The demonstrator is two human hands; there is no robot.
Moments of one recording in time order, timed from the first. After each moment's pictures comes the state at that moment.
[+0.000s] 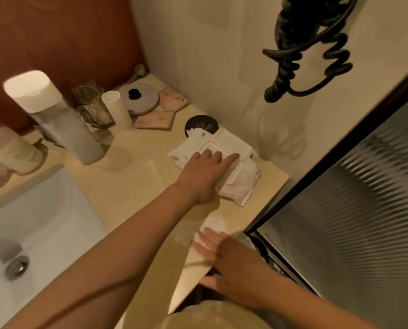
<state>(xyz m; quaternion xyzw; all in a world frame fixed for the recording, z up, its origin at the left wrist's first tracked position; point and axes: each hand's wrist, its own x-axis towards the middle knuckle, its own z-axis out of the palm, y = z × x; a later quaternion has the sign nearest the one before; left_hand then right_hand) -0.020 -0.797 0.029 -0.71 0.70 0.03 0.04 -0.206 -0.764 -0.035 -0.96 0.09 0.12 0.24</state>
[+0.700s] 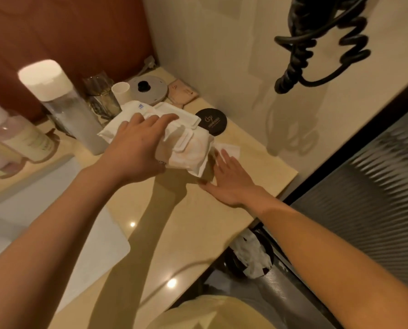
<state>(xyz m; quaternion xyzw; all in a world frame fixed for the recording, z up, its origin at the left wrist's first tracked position) 0.054 -0.730 0.091 -0.81 0.59 0.02 -0.05 -0.103 -0.864 -0.039 -0.94 0.27 0.15 0.14</state>
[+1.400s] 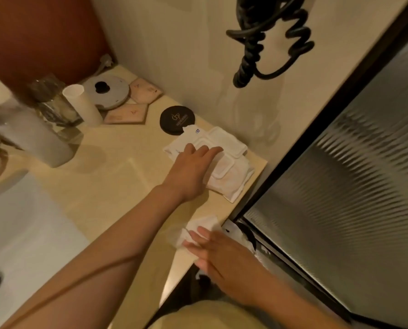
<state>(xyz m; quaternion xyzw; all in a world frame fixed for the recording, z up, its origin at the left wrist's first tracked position) -0.031 -0.804 0.007 -0.71 0.70 0.10 -0.07 -0.217 -0.751 -0.025 -0.93 0.19 0.06 0.30</state>
